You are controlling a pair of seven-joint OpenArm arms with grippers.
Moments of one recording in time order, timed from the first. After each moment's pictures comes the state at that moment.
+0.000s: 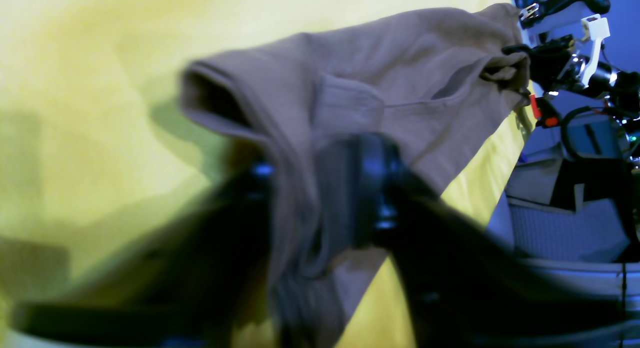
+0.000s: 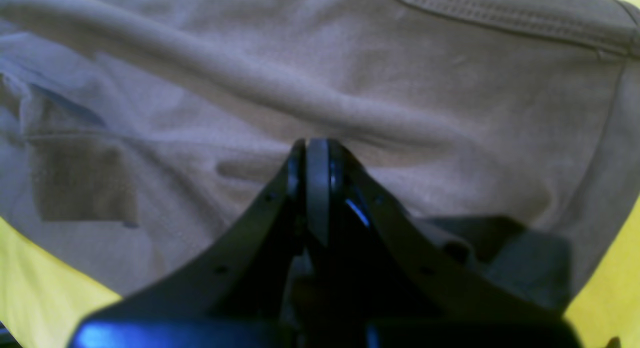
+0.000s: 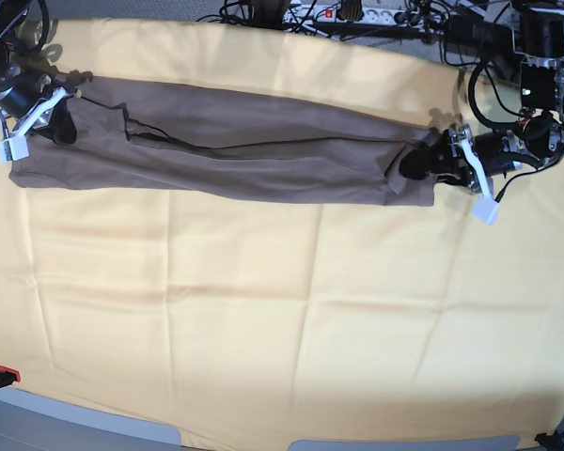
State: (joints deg) left arm 3.1 -32.7 -4.1 74.9 -81.3 -40.9 66.5; right arm -25.6 22.9 32.0 92.4 41.6 42.0 -49.7
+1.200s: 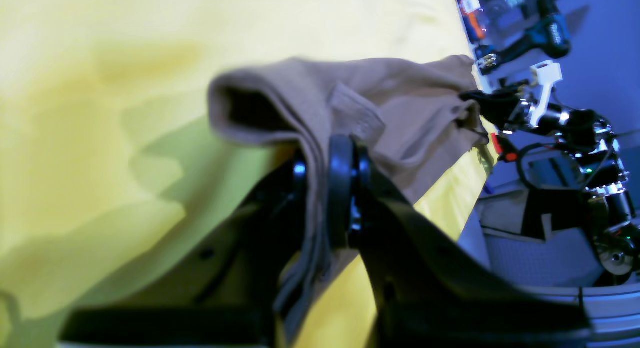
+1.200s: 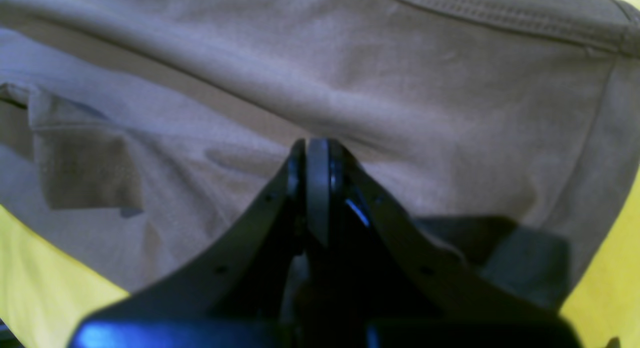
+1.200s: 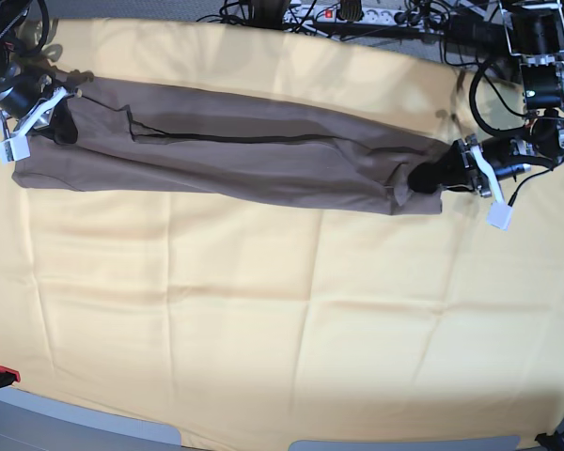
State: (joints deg) left arm 3.0 -28.4 -14.9 79.6 -87.2 -41.0 73.5; right arm -25.5 22.9 32.0 92.5 41.6 42.0 -50.0
